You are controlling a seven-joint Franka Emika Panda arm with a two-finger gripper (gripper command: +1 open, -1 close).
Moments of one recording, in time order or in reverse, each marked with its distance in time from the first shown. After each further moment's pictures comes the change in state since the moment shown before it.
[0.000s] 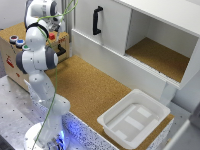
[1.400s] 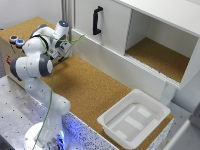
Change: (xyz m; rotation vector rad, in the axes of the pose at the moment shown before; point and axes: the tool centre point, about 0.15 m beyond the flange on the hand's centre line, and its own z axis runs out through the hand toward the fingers) arm 0.024 -0.011 0.147 0.365 0.024 0.143
